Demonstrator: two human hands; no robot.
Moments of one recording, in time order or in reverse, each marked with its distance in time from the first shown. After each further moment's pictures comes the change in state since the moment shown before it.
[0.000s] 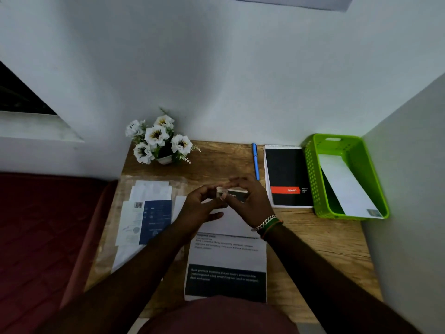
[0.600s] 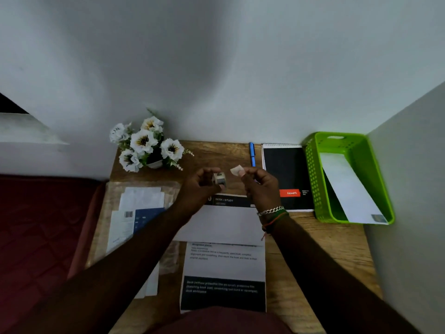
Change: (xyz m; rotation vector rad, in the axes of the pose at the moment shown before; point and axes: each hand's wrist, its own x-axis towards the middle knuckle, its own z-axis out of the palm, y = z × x) left_hand 0.060 0.029 0.001 0.206 0.031 0.096; right_hand 0.043 0.011 -0.013 0.515 0.288 0.387
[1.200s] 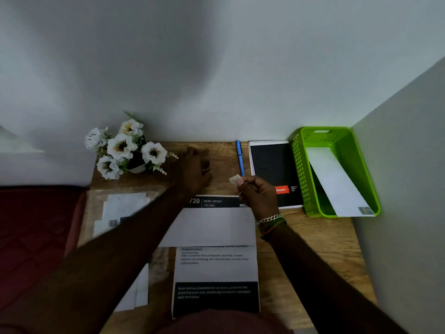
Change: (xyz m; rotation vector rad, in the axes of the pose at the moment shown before) left_hand 0.086 -0.004 0.007 1.087 0.129 0.262; right_hand -0.007 0.015 -0.027 0.027 0.018 0.130
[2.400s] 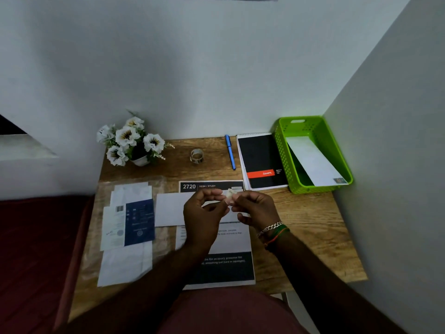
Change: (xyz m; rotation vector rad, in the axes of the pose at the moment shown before) left_hand -0.210 0.095 -0.002 -1.108 0.232 -0.223; right_hand -0.107 0.001 -0.031 0.074 -0.069 0.202
